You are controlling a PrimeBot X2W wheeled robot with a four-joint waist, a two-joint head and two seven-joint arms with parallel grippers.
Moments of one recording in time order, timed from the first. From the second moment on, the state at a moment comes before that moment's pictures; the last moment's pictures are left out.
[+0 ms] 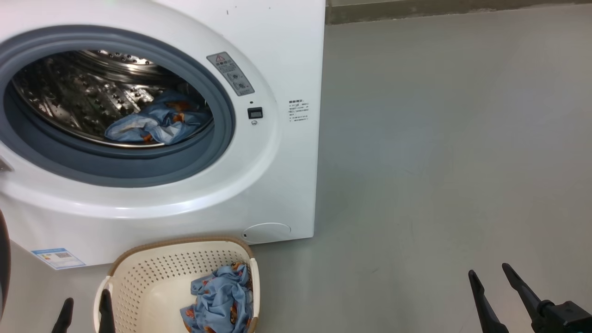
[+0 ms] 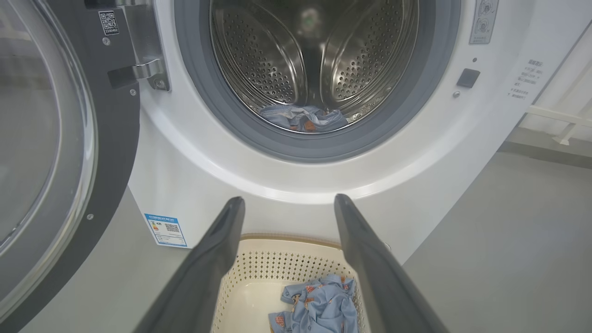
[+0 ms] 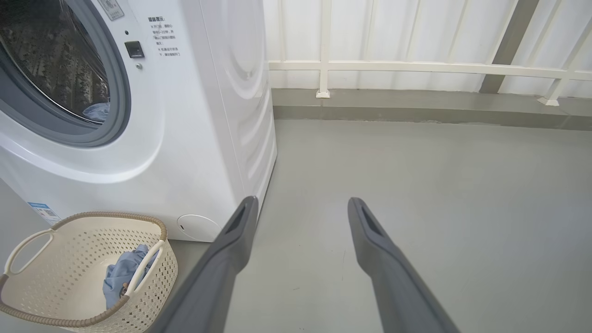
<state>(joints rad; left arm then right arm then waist) 0.13 0.13 0.09 0.16 -0.37 -0.13 -0.26 0.13 -0.19 -0.02 0.11 0.21 0.13 -0.26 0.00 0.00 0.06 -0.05</state>
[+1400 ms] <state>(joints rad) -0.23 0.16 -0.19 0.57 -0.47 -0.13 -0.26 -0.08 -0.11 -0.01 0.06 0.20 0.13 -0.26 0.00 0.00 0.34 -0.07</state>
